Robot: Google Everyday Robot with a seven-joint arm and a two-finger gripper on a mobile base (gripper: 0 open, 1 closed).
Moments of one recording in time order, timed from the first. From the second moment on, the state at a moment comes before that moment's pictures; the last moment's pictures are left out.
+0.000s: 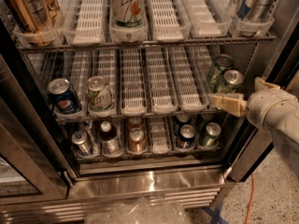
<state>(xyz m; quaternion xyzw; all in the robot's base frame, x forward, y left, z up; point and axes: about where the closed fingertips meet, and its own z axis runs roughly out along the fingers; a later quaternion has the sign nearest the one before) 0.546 -0.255 0.866 -0.15 0.80 -0.03 0.59</state>
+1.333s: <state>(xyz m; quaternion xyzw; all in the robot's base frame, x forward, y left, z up) 0.566 -0.226 0.832 -0.22 0.82 -0.04 0.53</state>
